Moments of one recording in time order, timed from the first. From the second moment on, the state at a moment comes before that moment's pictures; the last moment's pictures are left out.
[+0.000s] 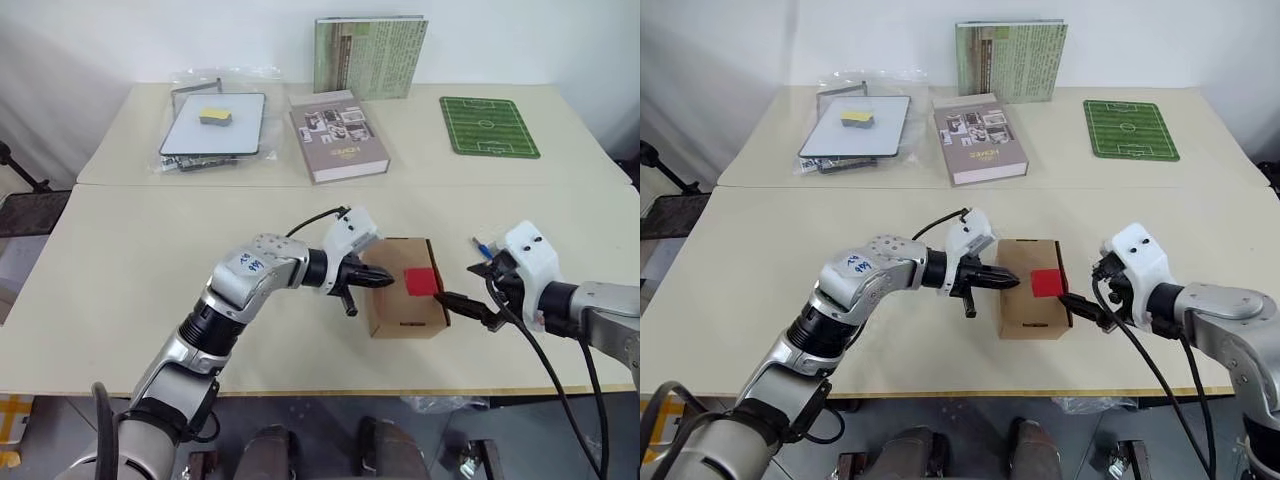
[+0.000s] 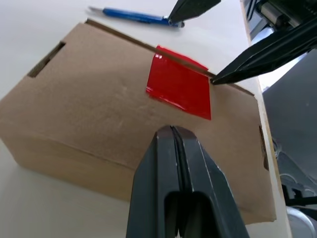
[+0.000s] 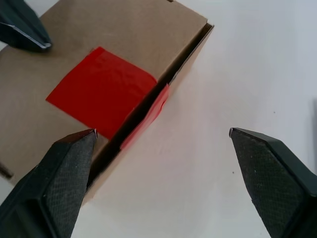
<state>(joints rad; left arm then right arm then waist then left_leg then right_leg) -0.82 0.28 -0.37 -0.02 -0.38 0.91 -0.75 -0.23 -0.89 -0.29 -0.62 0.61 1.26 0.61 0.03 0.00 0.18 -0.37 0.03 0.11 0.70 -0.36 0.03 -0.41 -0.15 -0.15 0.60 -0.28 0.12</state>
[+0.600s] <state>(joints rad) -0.82 0.30 -0.38 -0.02 -0.33 0.88 -0.80 -0.16 -1.02 -0.13 -0.50 0.53 1.06 0.68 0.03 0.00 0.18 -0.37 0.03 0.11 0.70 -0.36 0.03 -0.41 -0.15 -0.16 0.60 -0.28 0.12</state>
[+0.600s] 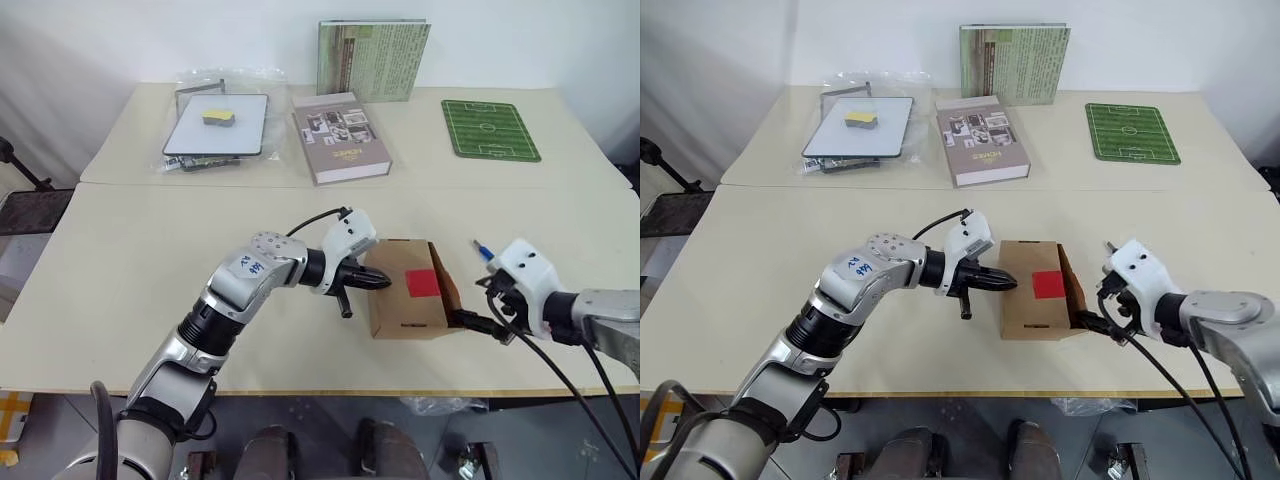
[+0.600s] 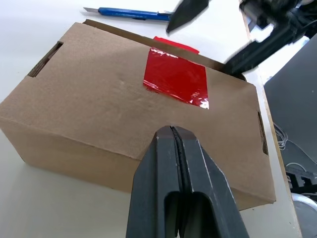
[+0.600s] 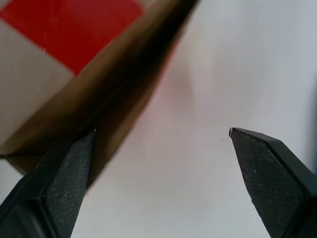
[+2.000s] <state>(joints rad) -0.82 0.30 -0.38 0.01 -0.29 0.85 -0.81 -0.45 -0.69 -0.25 -0.18 0.61 1.53 0.63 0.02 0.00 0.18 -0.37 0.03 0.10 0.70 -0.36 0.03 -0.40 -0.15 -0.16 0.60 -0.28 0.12</state>
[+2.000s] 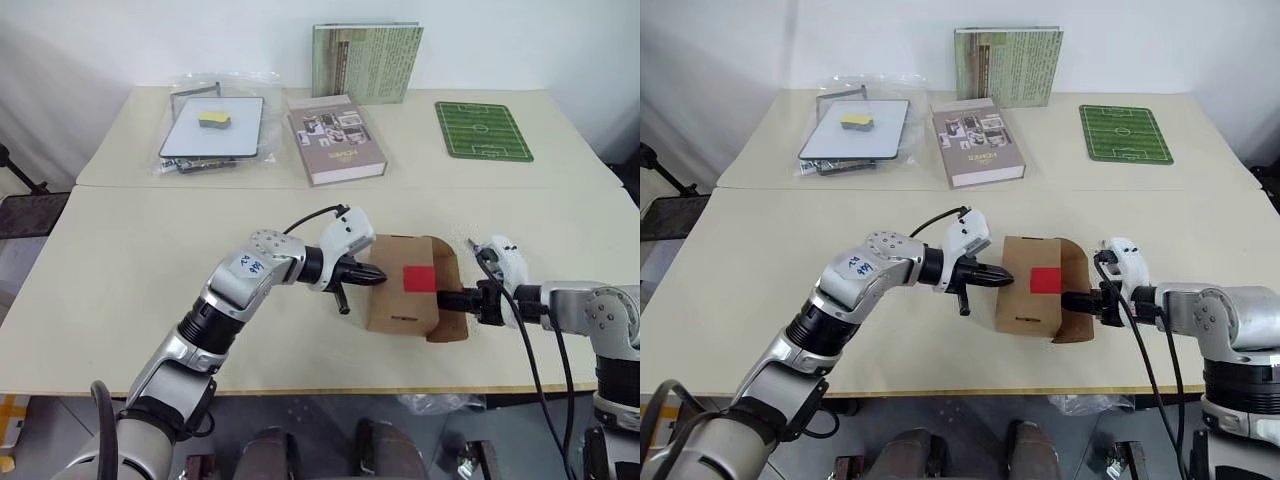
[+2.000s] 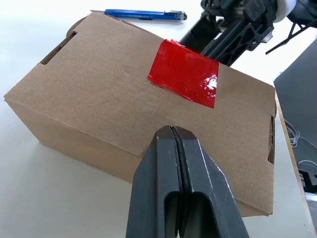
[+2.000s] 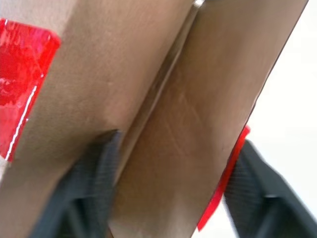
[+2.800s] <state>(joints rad) -0.82 0.28 -0.36 0.06 -0.26 0.80 -0.82 -0.65 -0.91 -0.22 -0.30 1.26 1.61 -0.03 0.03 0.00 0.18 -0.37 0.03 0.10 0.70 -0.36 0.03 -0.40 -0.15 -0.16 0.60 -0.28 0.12</state>
